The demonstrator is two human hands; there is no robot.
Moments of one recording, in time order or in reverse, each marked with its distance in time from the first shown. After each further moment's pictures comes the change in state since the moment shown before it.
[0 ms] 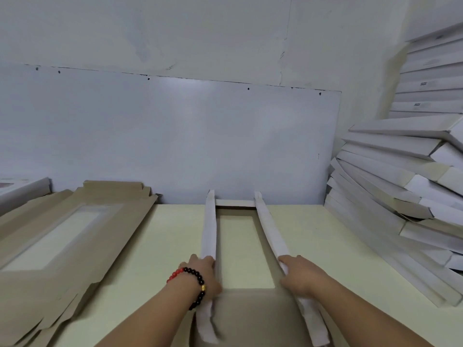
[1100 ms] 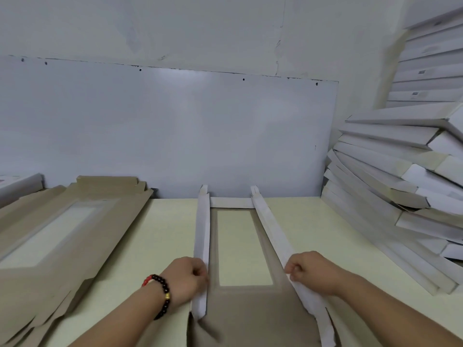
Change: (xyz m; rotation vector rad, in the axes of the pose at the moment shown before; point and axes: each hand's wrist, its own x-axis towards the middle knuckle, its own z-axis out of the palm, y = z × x) left_hand -0.009 -0.039 0.008 -0.417 0.078 0.233; right_hand 0.001 0.050 -0.005 0.084 0.010 -0.281
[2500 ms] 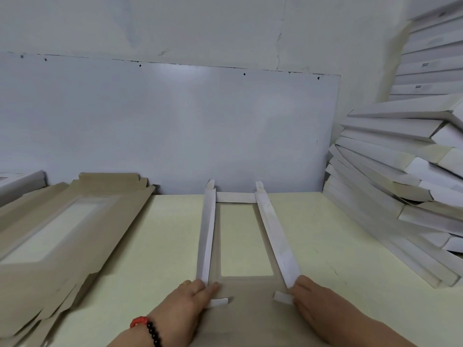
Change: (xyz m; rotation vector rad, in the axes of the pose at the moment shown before) left_hand -0.052 -0.022 0.029 0.637 0.167 0.608; right_hand -0.062 -0.015 0.049 -0.350 0.119 -0.225
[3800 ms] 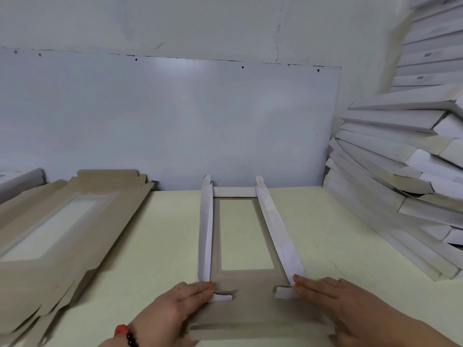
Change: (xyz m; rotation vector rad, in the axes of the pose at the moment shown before) left_hand -0.022 -0.006 -0.011 -0.234 0.080 0.108; right_hand -0.037 0.028 -0.026 -0.139 -0.089 -0.229
